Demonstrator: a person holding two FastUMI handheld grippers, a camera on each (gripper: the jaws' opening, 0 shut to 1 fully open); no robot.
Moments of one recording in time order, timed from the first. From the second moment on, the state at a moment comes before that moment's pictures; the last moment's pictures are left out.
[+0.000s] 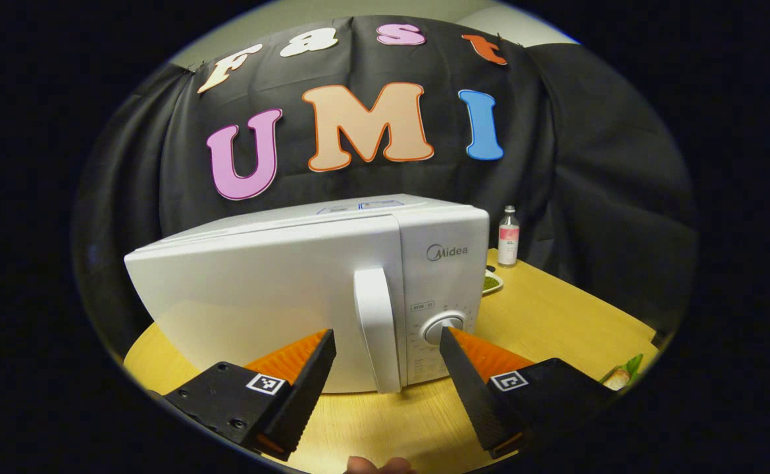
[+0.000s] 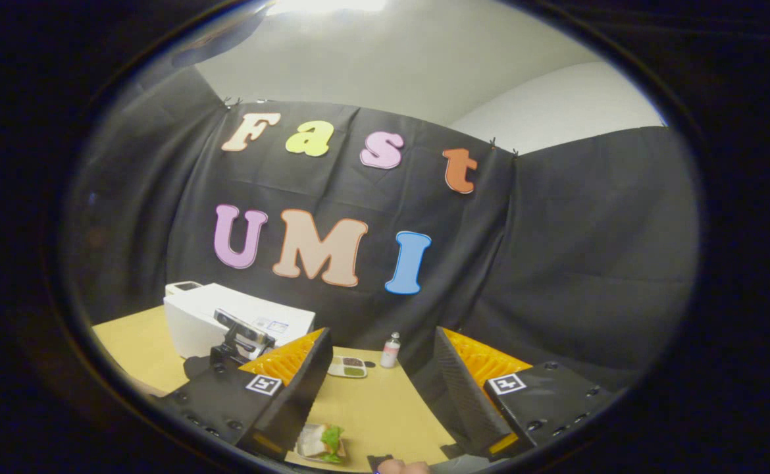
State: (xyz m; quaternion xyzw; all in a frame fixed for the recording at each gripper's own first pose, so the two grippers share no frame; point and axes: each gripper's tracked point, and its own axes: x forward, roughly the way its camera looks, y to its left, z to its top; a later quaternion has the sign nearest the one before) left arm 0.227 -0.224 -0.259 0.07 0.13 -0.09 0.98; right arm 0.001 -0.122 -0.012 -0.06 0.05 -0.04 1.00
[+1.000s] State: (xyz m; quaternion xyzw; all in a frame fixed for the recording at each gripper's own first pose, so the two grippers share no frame) left arm 0.235 -0.227 -0.269 0.06 0.13 -0.09 0.99; right arm -0.012 -0.134 -0.010 -0.02 0.05 -0.04 1.00
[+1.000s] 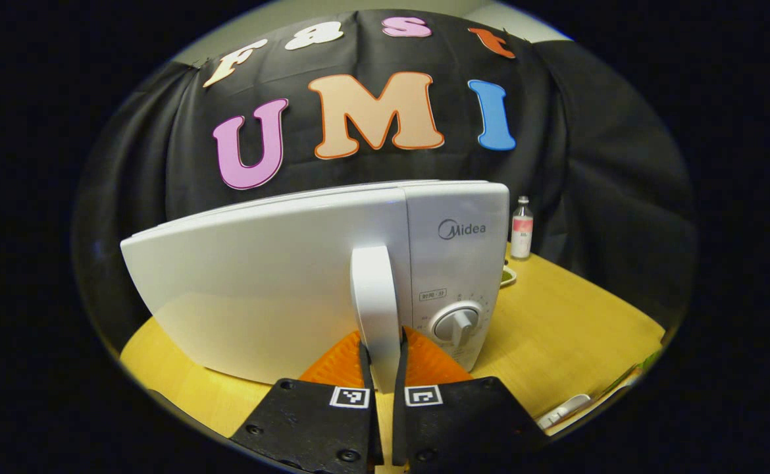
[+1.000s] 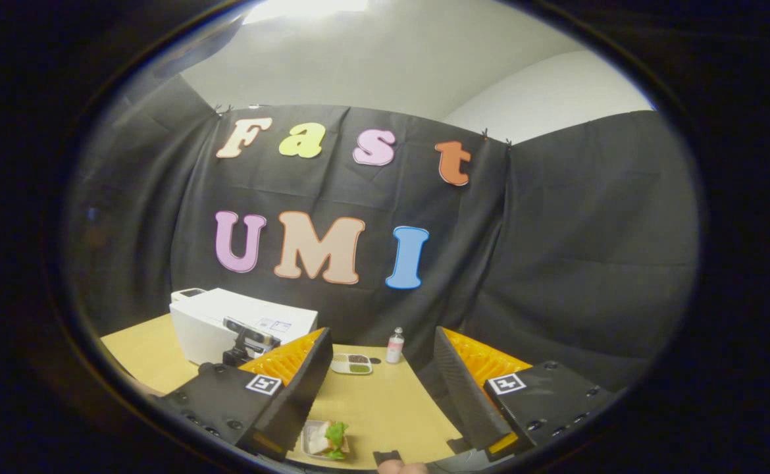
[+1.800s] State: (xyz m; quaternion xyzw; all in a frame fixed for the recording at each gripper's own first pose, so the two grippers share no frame) left arm 0.038 -0.104 -0.269 0.05 0.20 -0.17 0.96; right arm -0.004 -0.058 -0.016 0.01 0.03 0.05 1.00
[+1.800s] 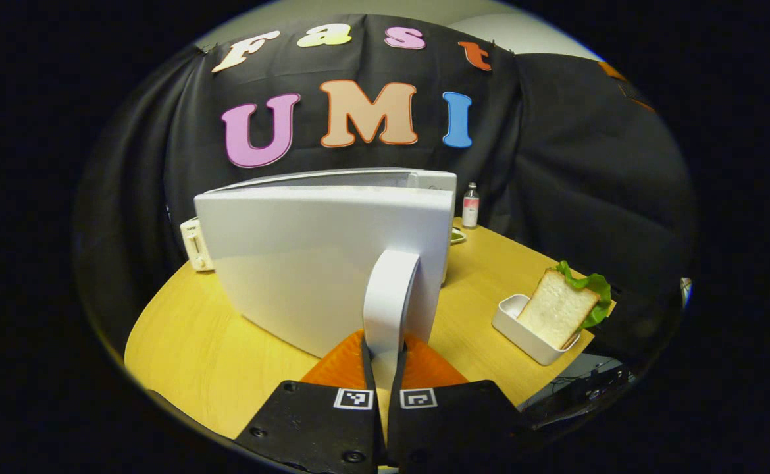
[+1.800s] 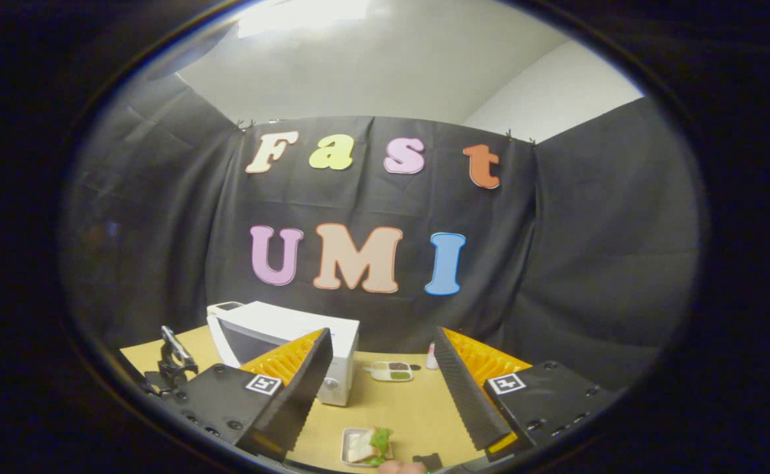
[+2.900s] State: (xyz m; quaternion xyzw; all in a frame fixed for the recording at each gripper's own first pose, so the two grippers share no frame) left arm -0.015 0.102 -0.261 0.01 0.24 -0.05 0.97; right arm 0.011 0.034 -0.038 0.01 0.03 0.10 0.99
